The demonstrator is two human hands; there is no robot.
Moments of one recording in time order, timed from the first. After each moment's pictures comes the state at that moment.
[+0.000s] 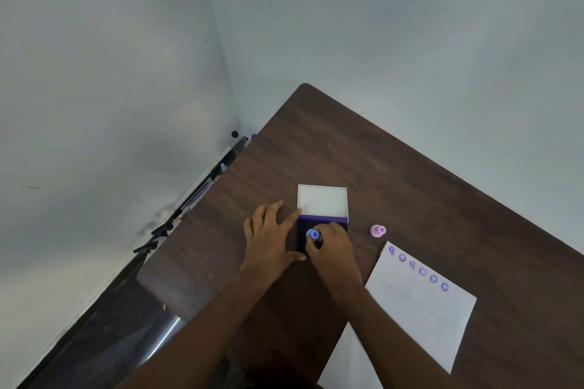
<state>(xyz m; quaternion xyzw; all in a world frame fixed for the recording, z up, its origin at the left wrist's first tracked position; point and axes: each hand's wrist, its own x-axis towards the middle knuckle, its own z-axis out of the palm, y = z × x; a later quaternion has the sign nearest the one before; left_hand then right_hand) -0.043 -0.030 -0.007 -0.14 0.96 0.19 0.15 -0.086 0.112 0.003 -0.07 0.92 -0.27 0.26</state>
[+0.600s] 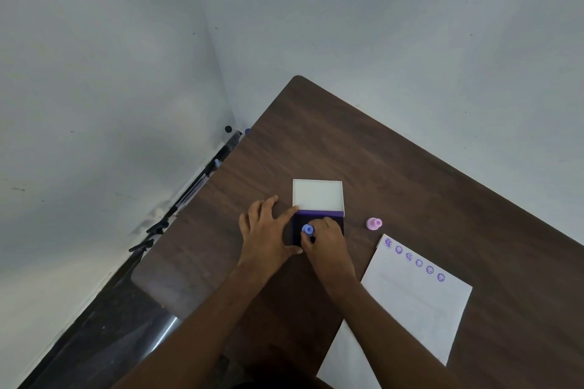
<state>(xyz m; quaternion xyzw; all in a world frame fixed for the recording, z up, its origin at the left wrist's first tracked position) -0.046 -0.029 -0.010 -0.15 0.96 0.18 0.15 -0.085 0.108 -0.006 -0.06 0.92 -0.26 0.29</state>
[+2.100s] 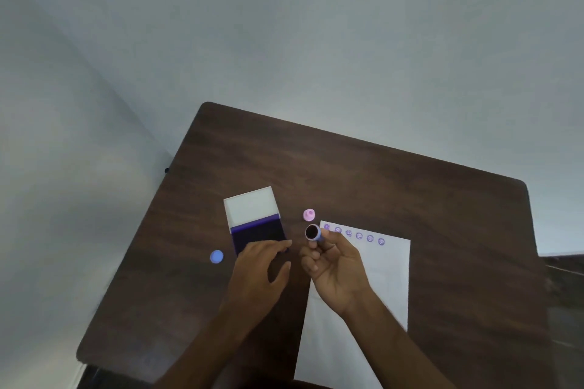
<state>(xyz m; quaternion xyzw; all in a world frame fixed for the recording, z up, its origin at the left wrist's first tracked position) -0.022 0.052 0.028 -0.02 0.92 0.39 0.08 -0.058 0.210 0.075 0.38 0.23 -0.87 0.23</state>
